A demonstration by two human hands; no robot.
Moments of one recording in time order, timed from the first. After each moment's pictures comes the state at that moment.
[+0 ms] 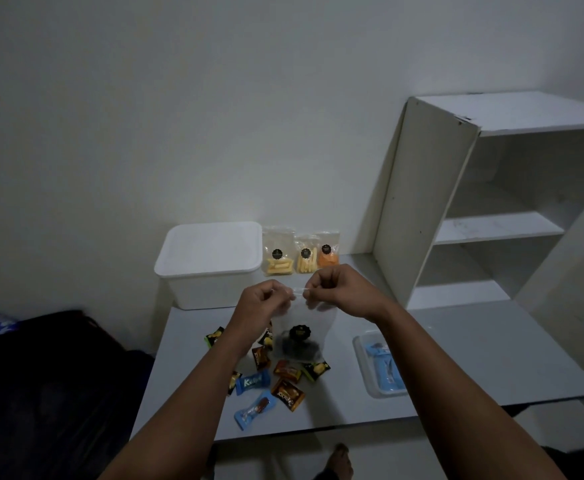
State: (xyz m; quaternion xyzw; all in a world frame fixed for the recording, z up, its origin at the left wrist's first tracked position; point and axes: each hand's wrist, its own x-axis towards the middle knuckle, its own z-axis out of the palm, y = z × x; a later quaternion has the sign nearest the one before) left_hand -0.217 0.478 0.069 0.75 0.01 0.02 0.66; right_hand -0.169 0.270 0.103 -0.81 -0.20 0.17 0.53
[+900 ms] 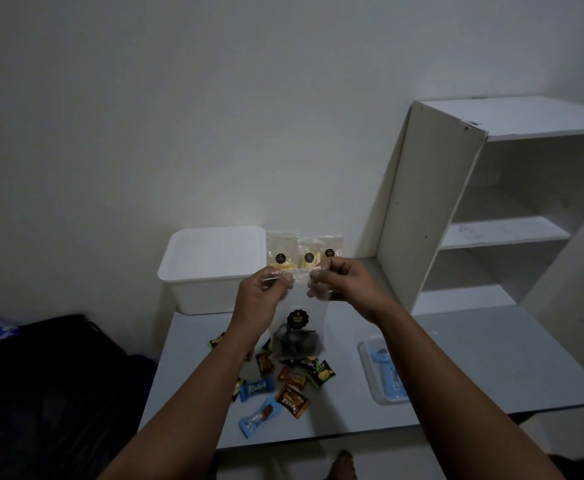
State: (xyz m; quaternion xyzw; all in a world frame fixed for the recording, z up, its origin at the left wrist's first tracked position) left_hand -0.201 0.477 0.087 0.74 0.03 0.12 0.67; right_hand -0.161 0.284 0.108 -0.72 -0.14 0.14 0.67
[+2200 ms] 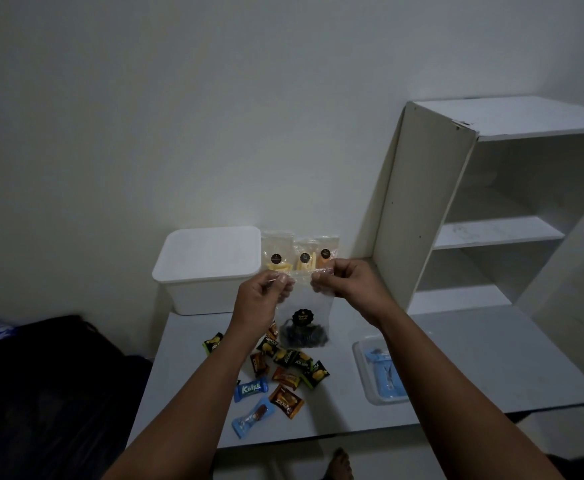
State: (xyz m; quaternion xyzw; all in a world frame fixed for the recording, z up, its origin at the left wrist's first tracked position) left_hand -0.199 0.466 0.074 0.73 0.02 0.12 0.67; right_hand -0.161 0.265 0.102 -0.74 -0.12 0.08 0.66
